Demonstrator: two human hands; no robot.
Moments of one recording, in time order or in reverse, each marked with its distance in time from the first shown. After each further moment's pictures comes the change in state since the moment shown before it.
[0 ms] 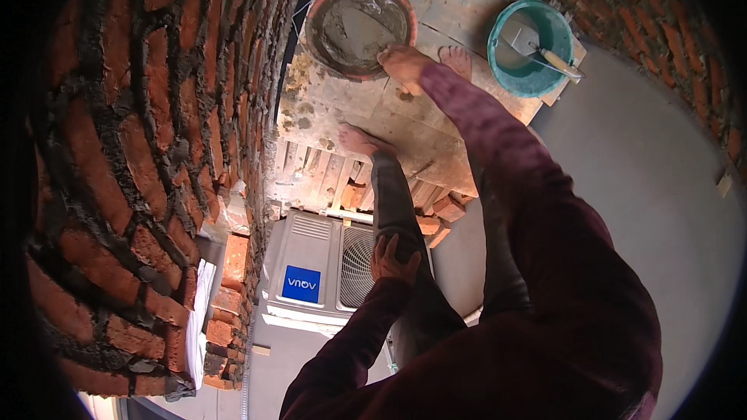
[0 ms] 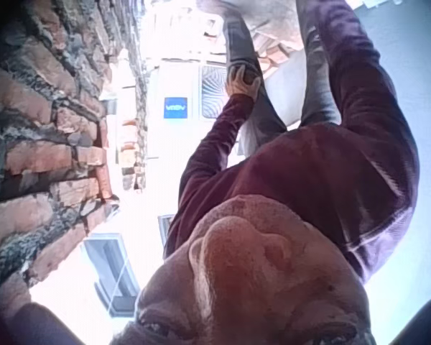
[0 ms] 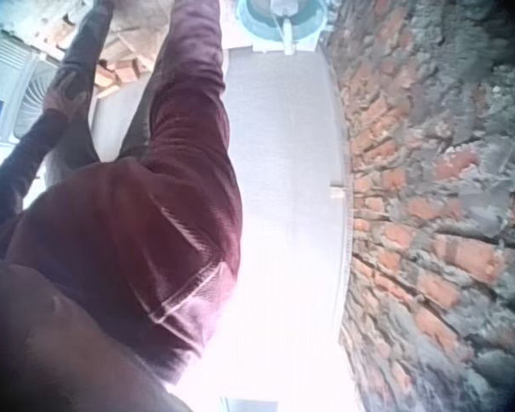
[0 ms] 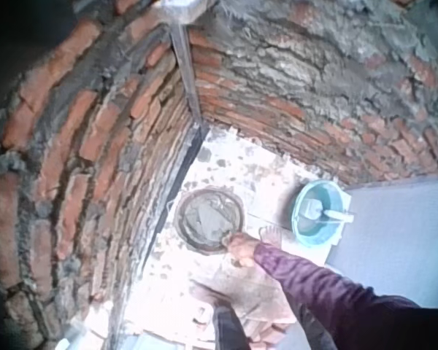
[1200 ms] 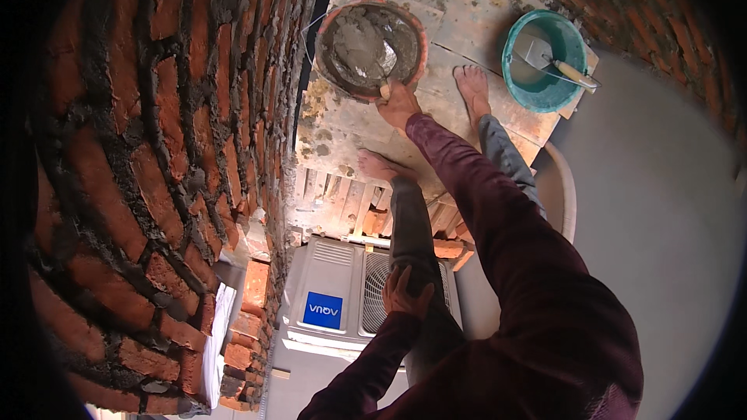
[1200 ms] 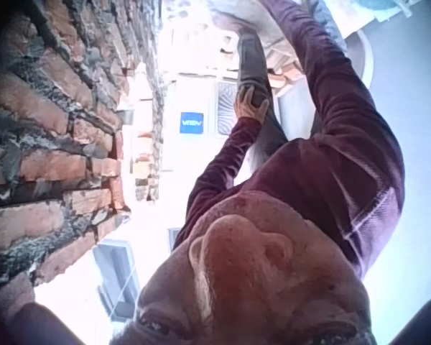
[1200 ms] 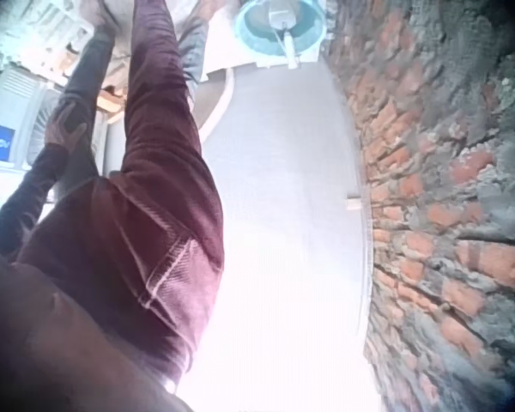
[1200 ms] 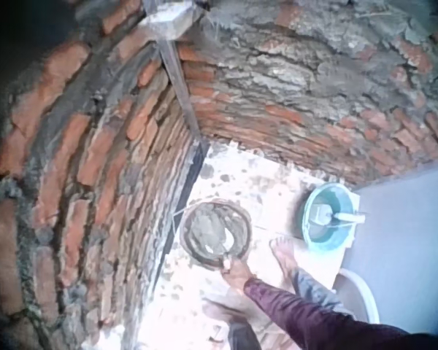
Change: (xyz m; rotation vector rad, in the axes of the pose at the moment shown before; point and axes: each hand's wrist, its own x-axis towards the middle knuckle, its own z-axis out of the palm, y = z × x) left_hand 0.003 -0.034 -0.009 -0.001 0.100 0.171; right_hand 0.041 -0.019 0.090 0.688 0.575 0.491
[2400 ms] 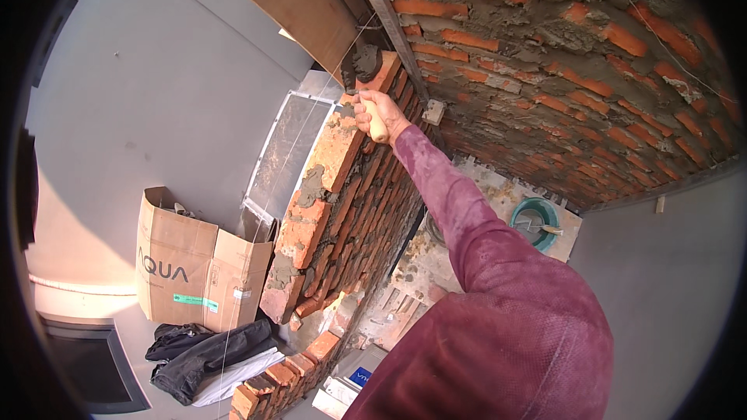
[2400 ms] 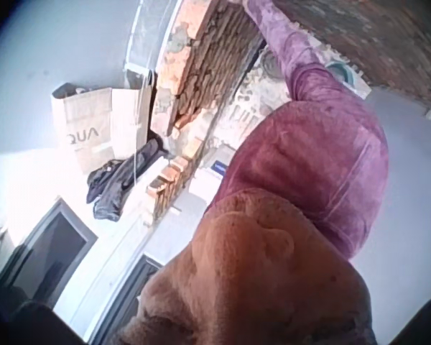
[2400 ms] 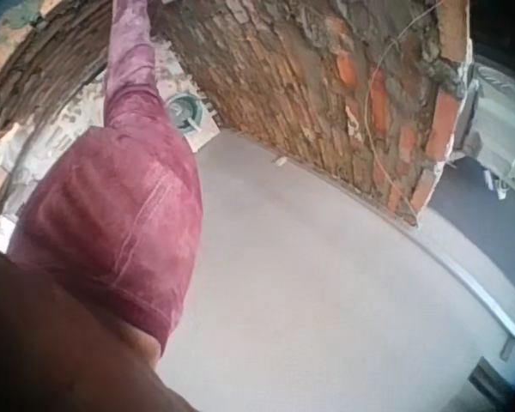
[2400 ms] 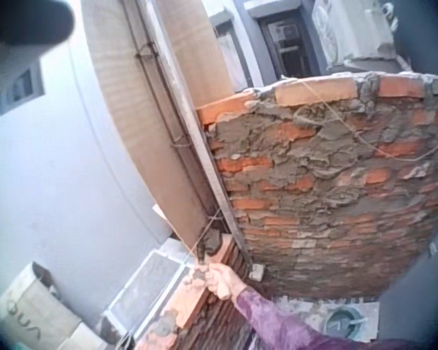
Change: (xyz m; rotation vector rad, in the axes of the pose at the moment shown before) left_hand -0.093 -0.174 -0.055 -0.723 0.311 -0.112; right_hand -0.202 -0.652 -0.253 1.366 -0.926 -0.379
